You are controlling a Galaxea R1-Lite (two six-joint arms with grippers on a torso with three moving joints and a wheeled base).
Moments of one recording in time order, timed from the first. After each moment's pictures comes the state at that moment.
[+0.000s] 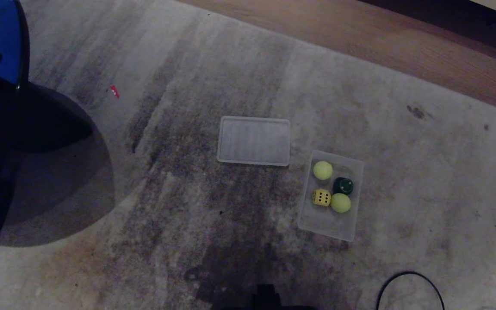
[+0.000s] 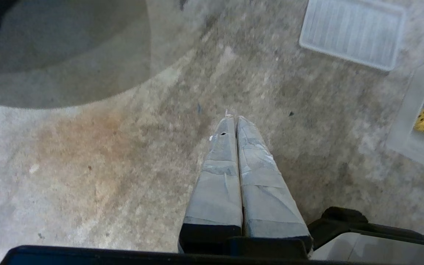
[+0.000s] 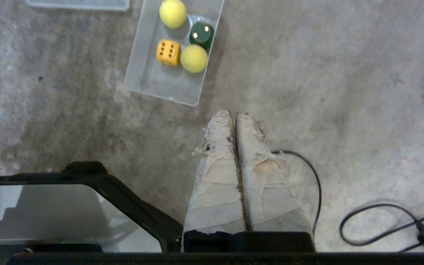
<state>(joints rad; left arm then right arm) 0.00 0.00 0.00 -0.01 0.06 -0.13 0.00 0.00 -0.06 0.15 0.01 0.01</state>
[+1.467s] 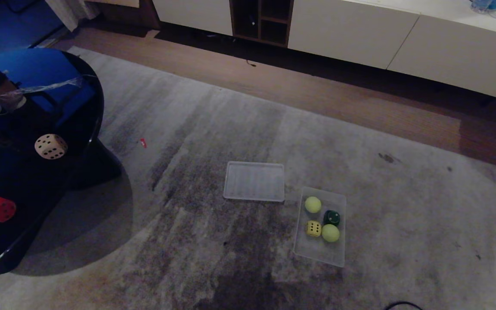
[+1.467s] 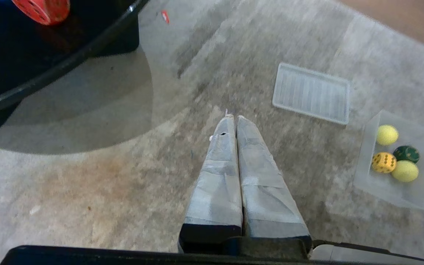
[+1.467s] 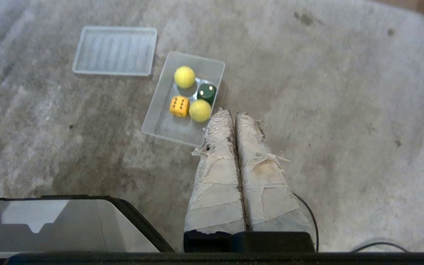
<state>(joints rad) 0.00 0.00 0.00 -0.01 0.07 -0.14 0.00 0.00 -0.06 0.15 0.00 0.01</state>
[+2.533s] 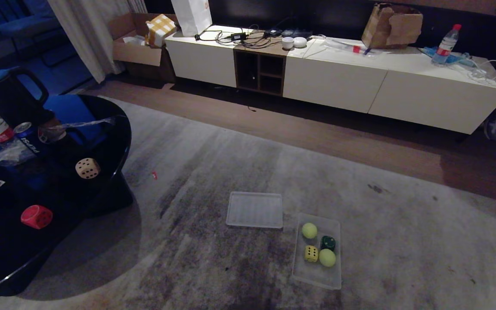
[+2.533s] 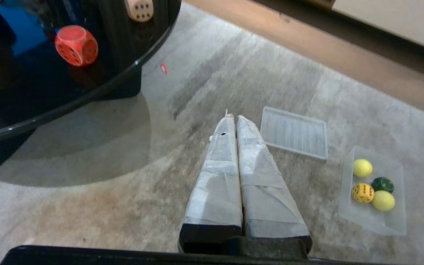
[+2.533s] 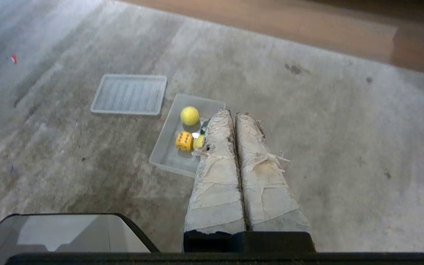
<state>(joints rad) 0.00 0.00 0.00 -0.01 0.07 -0.14 0.00 0.00 -0.06 0.15 0.00 0.01</state>
